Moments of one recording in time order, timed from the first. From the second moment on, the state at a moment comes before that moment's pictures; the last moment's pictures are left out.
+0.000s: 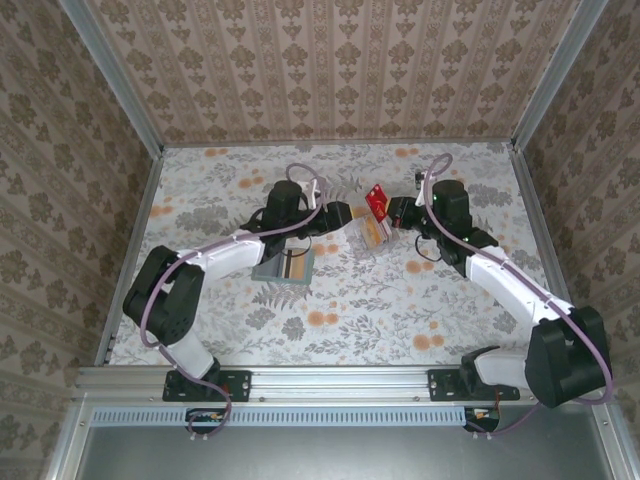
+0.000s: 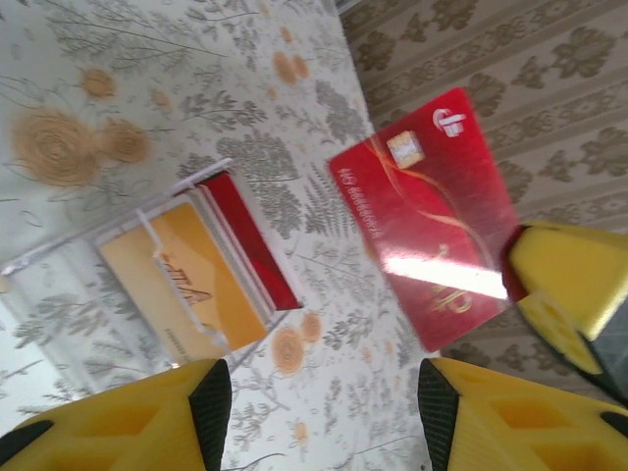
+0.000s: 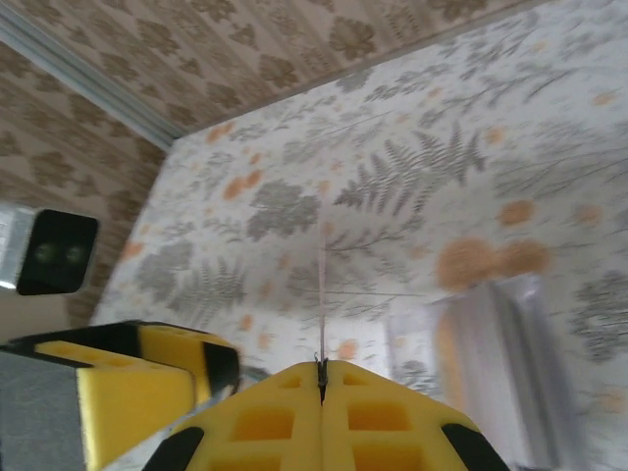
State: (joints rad) left arm -0.65 1.67 0.98 0.31 0.53 -0.88; right arm 0.28 1.28 0.82 0.06 -0.31 0.59
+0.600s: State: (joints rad) left arm -0.63 1.69 0.93 0.65 0.60 -1.08; right arm 0.36 1.37 0.78 0.36 -0.41 0.86
